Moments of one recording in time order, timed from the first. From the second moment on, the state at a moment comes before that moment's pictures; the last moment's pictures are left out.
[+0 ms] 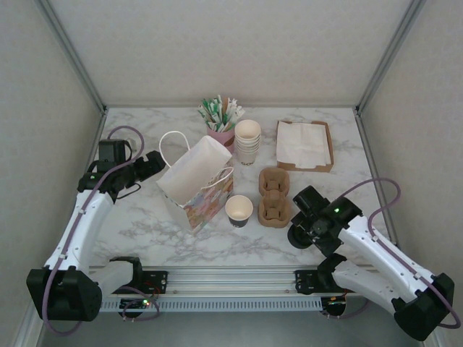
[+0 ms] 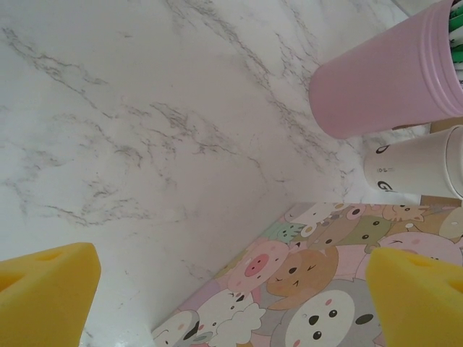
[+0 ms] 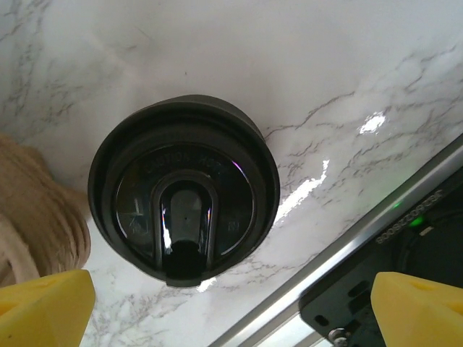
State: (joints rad) left arm -0.05 1.09 0.95 -0.67 0.21 -0.54; right arm 0.64 0.89 0.76 -1.31 0.13 1.45
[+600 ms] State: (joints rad) left arm -0.05 1.09 0.95 -0.67 0.20 -0.53; right arm 0.54 0.86 0.68 -1.15 0.05 1.47
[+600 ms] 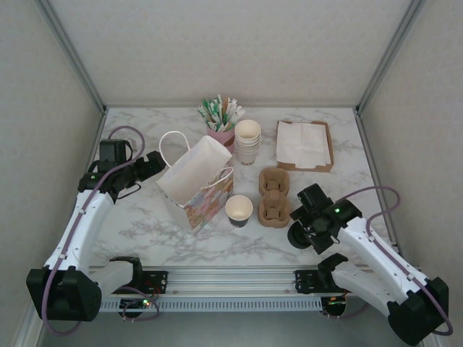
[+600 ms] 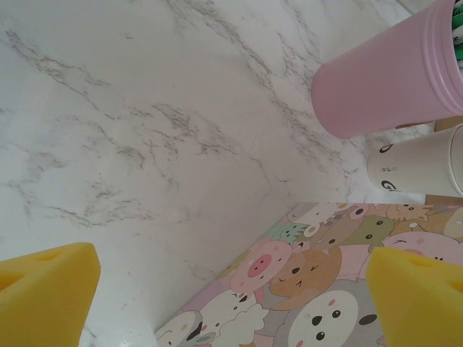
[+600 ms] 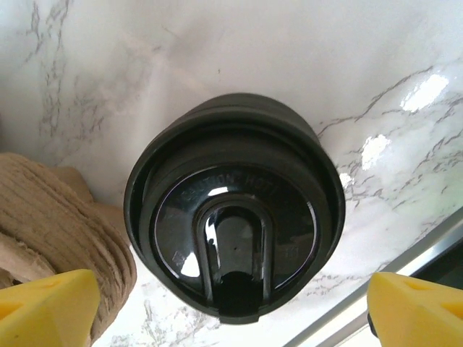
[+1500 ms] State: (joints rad) left arm -0.06 1.09 0.95 -0.68 0.20 -0.52; right arm 0.53 0.83 0.61 -1.09 0.08 1.48
